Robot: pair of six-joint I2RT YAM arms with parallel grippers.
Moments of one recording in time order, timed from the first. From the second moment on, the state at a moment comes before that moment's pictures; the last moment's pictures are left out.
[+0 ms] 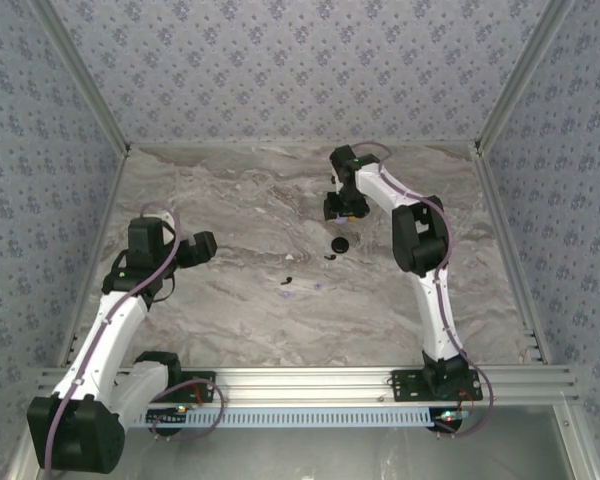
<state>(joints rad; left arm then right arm) -0.10 0.91 0.69 -0.49 0.14 -0.35 0.38 2.36 1.99 -1.00 -0.08 0.25</state>
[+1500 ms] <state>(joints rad) -0.34 1.32 0.89 -0.37 0.28 -0.50 0.50 2.23 1.96 -0.92 -0.21 0.36</state>
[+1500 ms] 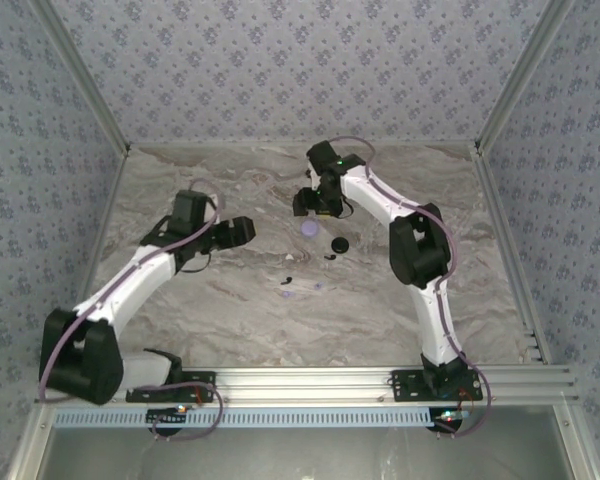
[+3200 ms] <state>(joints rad) -0.57 2.10 1.39 -0.30 0.30 -0.71 0.39 2.39 2.00 -1.00 -0.35 0.23</state>
